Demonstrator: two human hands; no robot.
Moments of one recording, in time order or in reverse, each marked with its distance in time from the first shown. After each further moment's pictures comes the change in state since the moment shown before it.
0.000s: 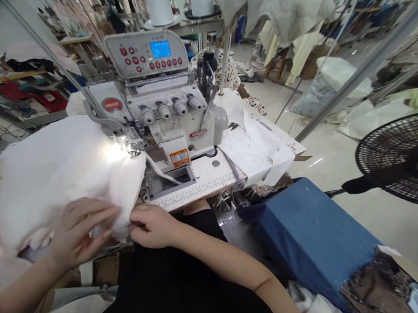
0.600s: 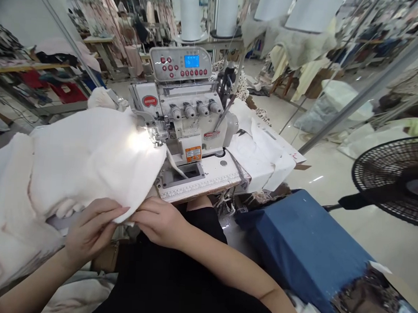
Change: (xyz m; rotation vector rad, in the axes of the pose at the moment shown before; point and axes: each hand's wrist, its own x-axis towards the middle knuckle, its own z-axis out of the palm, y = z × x) left_hand -0.041 0.029 -0.009 -0.131 0.141 -0.070; right_hand -0.012 -0.034 0.018 -0.296 0.195 -0.381
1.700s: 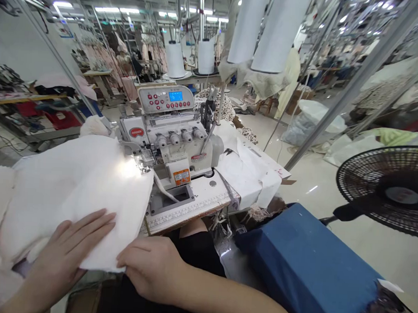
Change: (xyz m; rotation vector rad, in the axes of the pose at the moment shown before) left_hand 0.006 -0.019 -0.014 0.540 -0.271 0.047; right_hand 0.001 -0.025 -0.026 -0.067 -0.103 0.137
